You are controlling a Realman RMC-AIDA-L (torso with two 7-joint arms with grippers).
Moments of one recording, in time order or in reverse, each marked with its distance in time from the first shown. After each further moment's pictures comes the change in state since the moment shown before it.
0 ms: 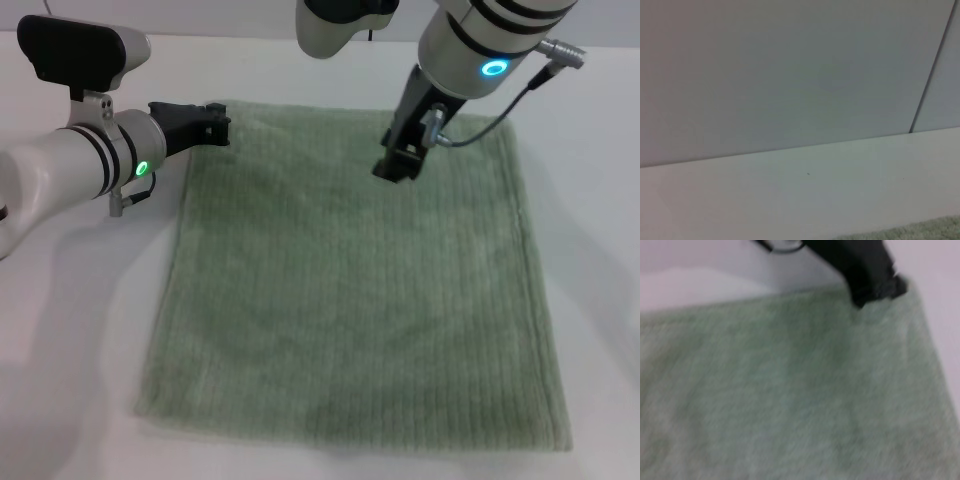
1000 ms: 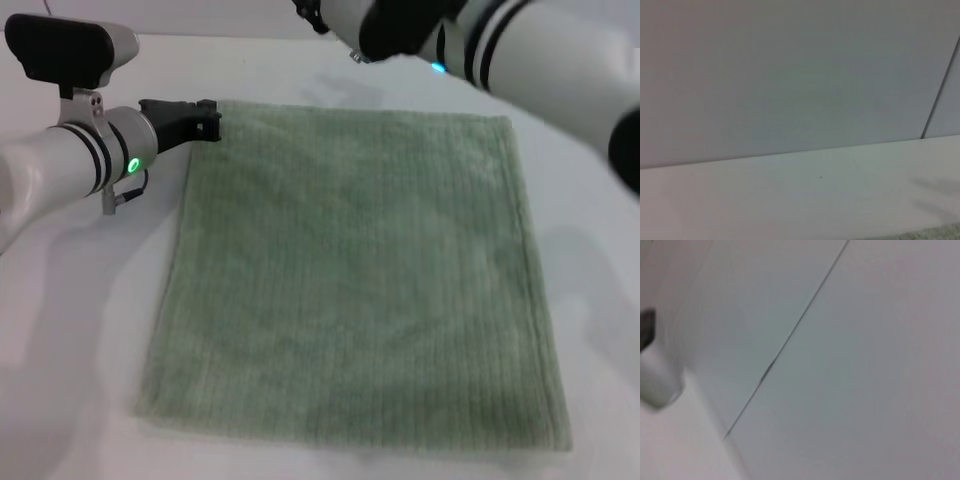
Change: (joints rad) left arm 0.006 0.005 -0.025 0.002 0.000 -0.001 -0.001; right arm -0.435 0.001 -0.349 0.024 0.187 -1.458 -0.185
